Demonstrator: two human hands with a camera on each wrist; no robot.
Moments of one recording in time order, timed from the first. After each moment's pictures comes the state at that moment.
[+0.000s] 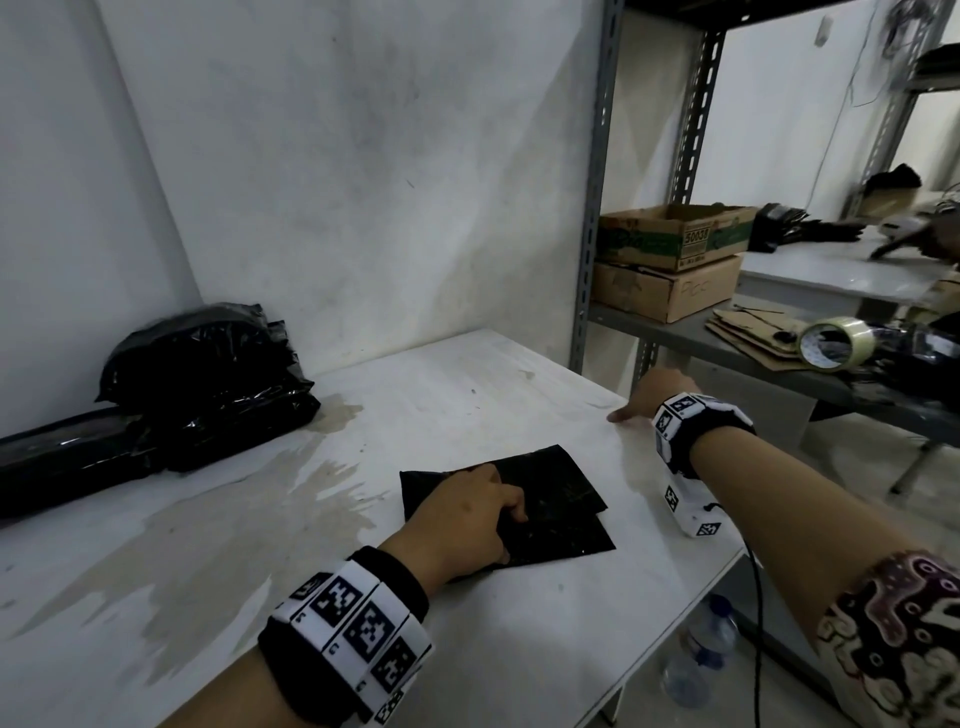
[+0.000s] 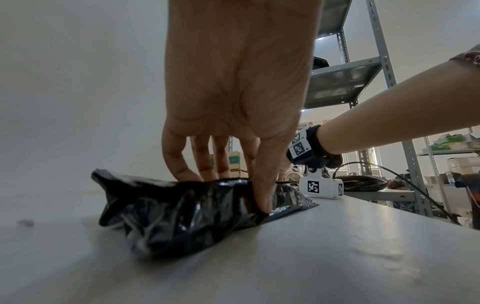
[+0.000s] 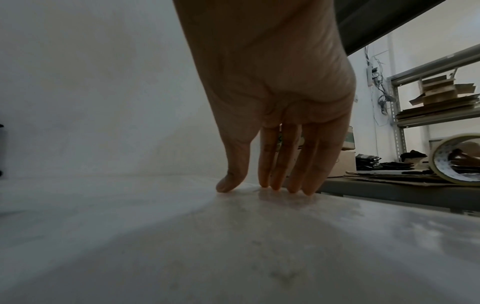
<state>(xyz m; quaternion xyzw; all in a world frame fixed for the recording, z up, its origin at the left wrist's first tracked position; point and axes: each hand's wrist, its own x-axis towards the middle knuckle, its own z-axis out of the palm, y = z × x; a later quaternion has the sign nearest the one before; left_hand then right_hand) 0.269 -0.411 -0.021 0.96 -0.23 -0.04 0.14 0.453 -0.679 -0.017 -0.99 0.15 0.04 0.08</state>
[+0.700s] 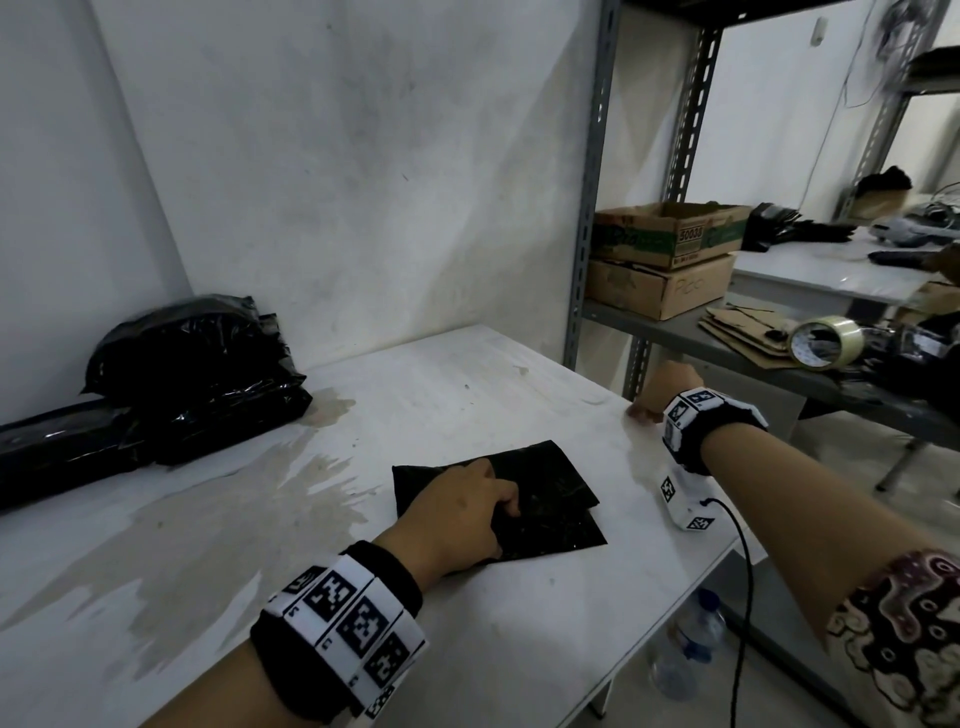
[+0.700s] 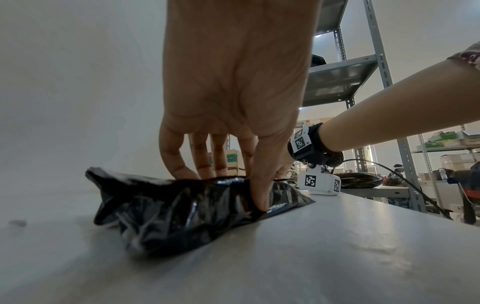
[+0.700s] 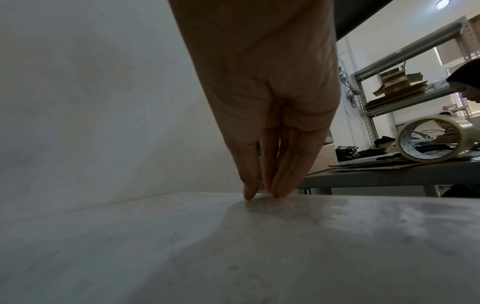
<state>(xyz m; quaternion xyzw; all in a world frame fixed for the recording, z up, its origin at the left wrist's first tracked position) 0.271 -0.412 -0.024 0.96 -0.23 -0.04 0.14 0.443 -0.689 -0.010 -0.98 0.17 0.01 0.06</state>
